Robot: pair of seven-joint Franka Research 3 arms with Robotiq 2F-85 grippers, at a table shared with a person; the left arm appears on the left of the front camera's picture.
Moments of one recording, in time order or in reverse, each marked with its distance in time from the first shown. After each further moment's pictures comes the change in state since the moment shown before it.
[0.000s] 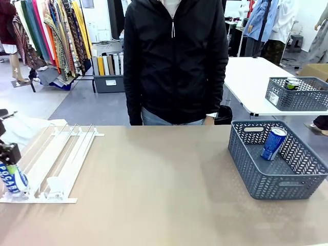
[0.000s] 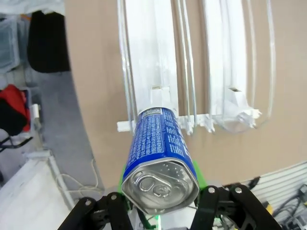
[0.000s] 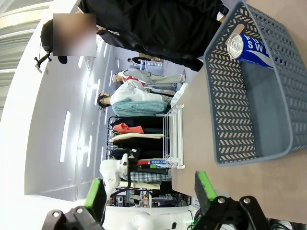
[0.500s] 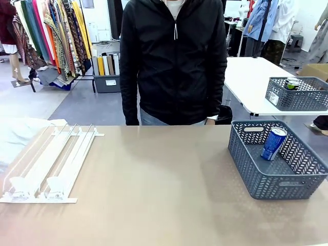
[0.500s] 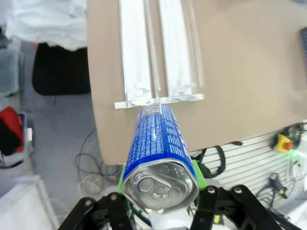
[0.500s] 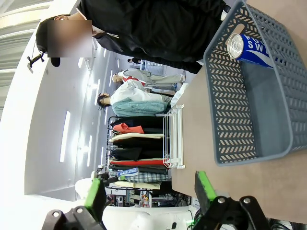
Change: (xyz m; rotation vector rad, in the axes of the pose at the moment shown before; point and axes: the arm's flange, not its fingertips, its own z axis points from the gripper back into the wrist) left arm -0.105 0.021 0.185 -0.159 -0.245 -0.007; right arm 0.000 0.000 0.000 0.000 0.000 0.000
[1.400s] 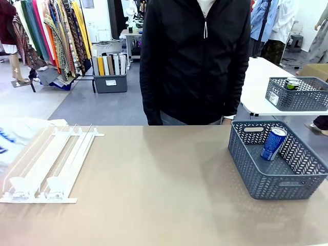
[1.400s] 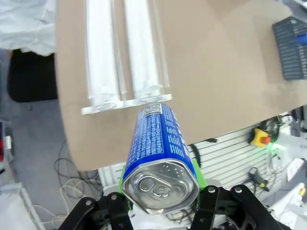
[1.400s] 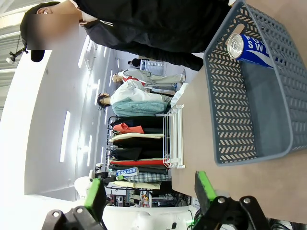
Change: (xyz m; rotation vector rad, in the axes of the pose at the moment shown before) left arm 0.021 -0.045 -0.021 -0.114 0.041 -0.014; right arm 0.000 0.000 0.000 0.000 0.000 0.000
